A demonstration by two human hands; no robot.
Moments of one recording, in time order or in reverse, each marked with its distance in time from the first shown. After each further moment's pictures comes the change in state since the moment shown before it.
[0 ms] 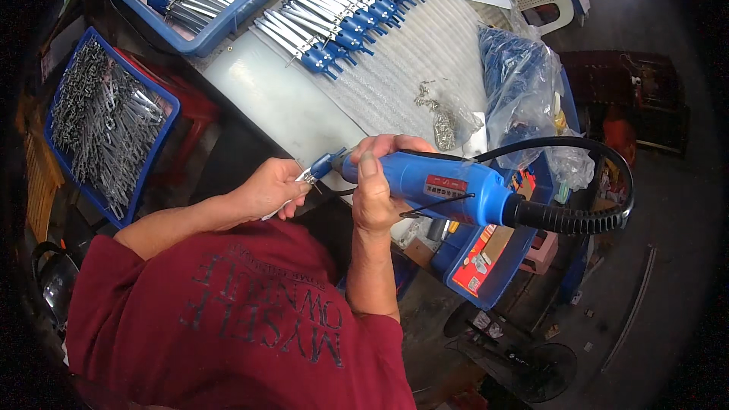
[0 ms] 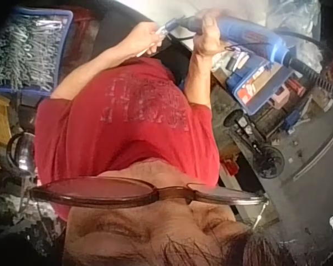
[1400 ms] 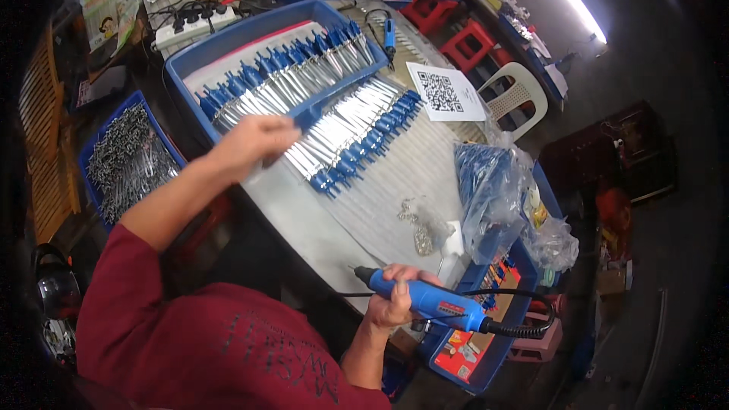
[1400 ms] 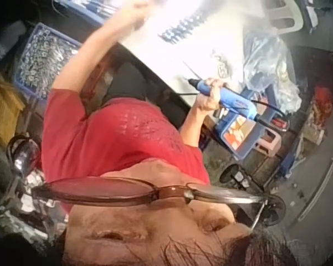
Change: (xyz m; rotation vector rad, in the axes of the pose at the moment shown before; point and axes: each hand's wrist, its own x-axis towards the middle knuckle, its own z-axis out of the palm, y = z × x) left_hand -0.025 0.156 -0.069 0.141 0.325 0.675; right_hand -0.001 -0.017 -0.042 0.217 0.124 -0.098
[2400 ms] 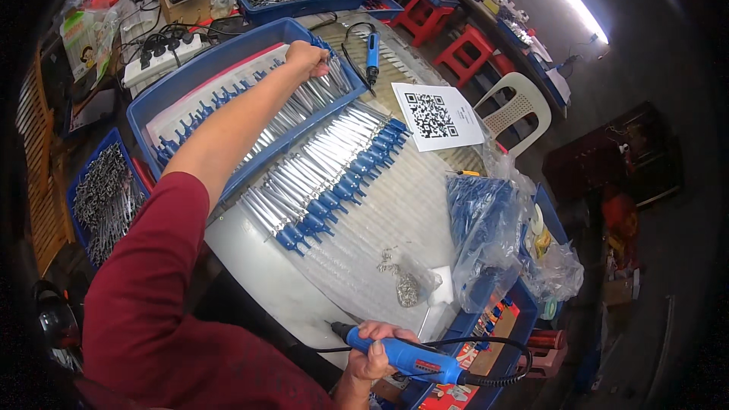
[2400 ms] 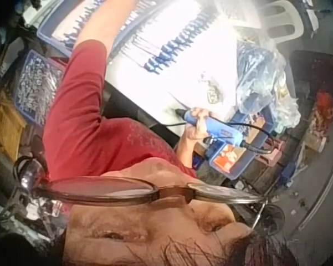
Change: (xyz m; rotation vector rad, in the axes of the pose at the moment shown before) left_hand 0.329 -0.028 -0.020 -0.067 0.632 -0.067; right_hand 0.023 0.017 -0.019 -0.042 0.042 0.033
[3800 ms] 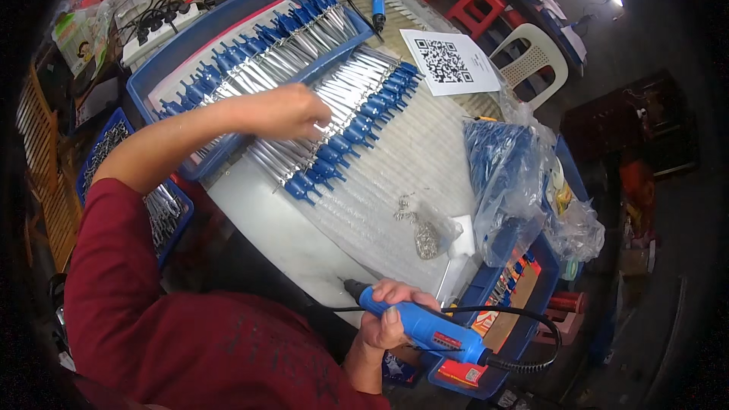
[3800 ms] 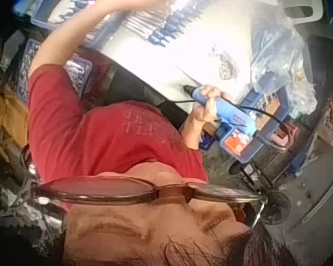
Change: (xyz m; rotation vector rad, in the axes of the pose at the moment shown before) left_hand -0.186 0.003 -0.073 1.022 -1.169 0.902; right_hand -0.006 -0.007 -0.006 0.003 -0.071 -0.056
